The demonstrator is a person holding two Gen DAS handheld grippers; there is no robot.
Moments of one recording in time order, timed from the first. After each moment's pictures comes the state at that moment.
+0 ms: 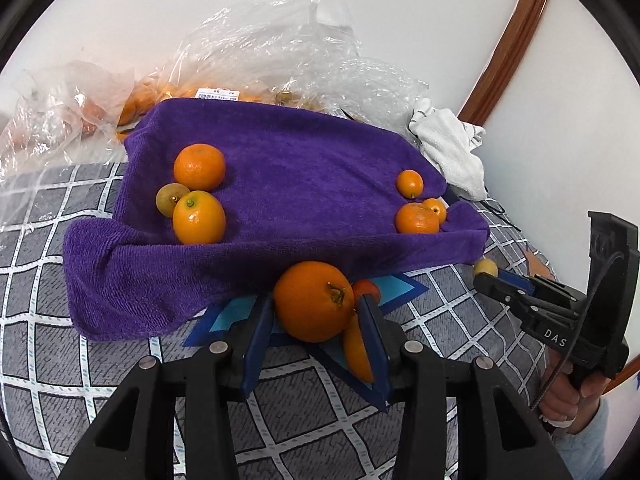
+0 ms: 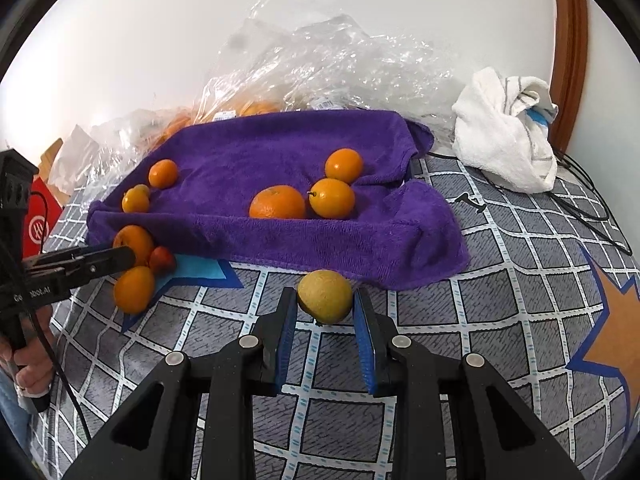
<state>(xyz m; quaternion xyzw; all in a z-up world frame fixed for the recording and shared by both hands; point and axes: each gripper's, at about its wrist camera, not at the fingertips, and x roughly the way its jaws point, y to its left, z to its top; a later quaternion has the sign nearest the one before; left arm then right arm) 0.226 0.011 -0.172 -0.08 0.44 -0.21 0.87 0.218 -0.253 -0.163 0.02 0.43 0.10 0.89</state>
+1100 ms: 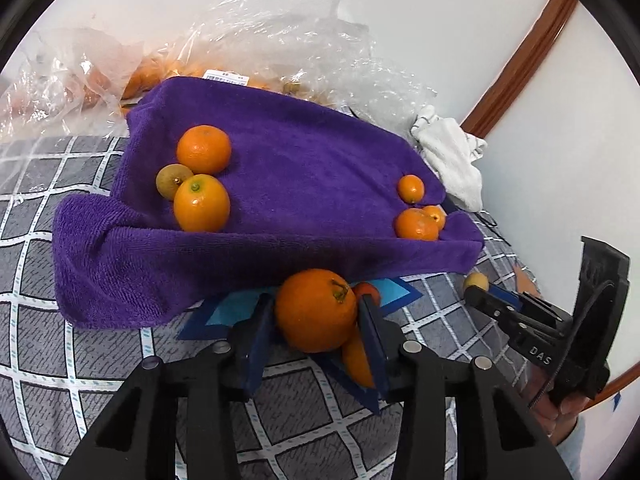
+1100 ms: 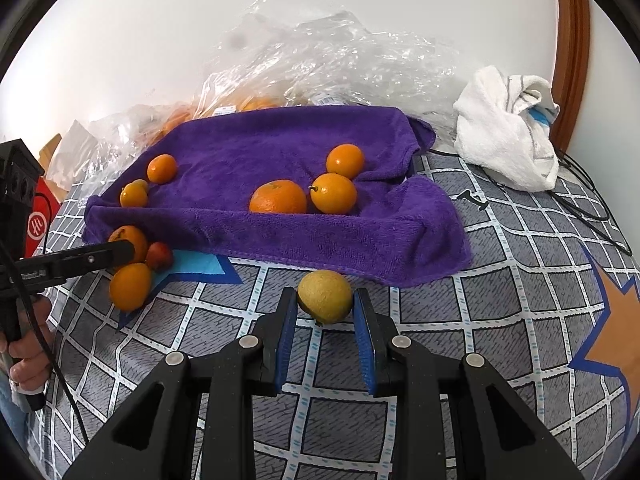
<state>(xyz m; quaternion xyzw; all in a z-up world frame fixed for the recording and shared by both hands) 0.232 0.019 -0.177 -0.13 0.45 -0.22 0.85 0.219 -0.252 -0.165 0.02 0.44 0.10 0.89</state>
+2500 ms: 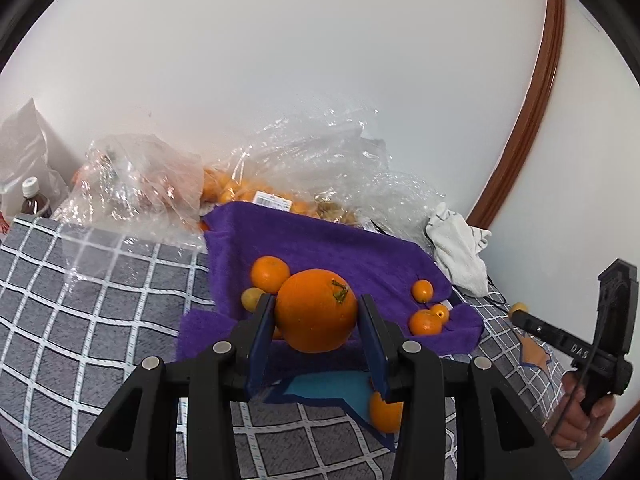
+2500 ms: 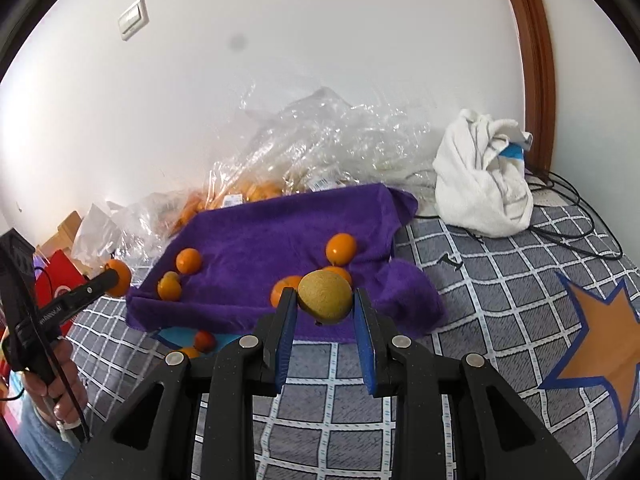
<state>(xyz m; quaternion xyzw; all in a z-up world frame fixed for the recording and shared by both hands) 0.208 0.070 -0.115 -0.14 0.30 -0.15 0.93 0.211 -0.275 -0.102 0.11 0.35 0.10 0.92</state>
